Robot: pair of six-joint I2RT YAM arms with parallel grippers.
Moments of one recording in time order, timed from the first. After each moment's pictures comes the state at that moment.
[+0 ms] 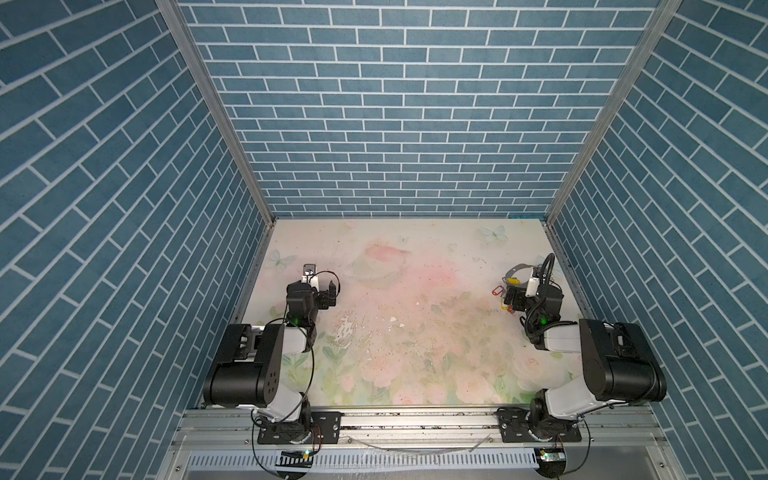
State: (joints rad) left arm -0.02 1.52 0.37 0.77 -0.07 0.07; right arm -0.04 1.53 0.37 0.73 0.02 0.04
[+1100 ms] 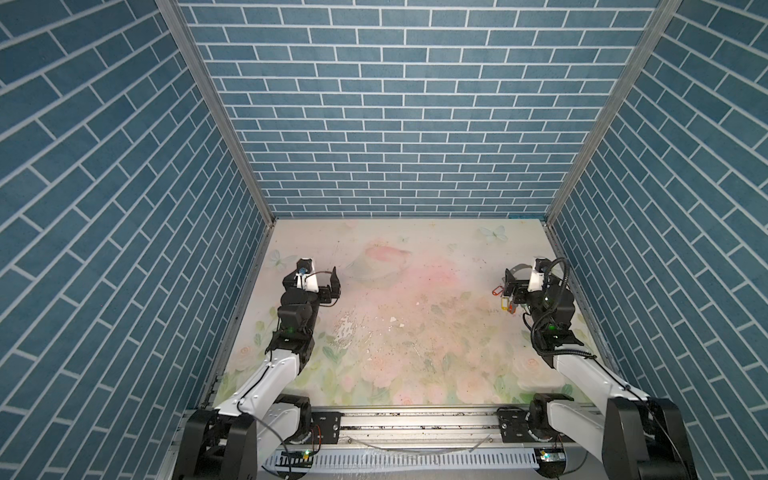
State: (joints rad) left arm -0.14 0.97 0.40 0.49 -0.15 -0.06; right arm 0.07 1.00 0.36 0.49 0.00 -0.03
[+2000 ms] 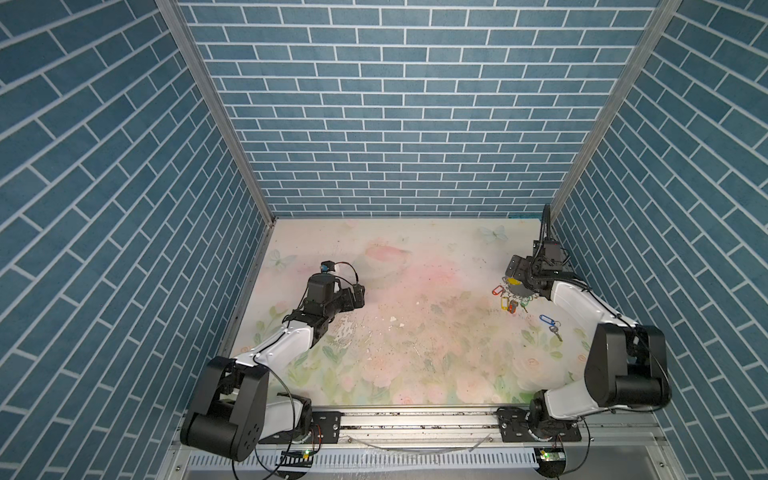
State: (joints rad) left arm -0.26 1.30 0.55 0.11 0.11 -0.39; right arm 0.02 1.57 1.01 -0.29 0.14 0.39
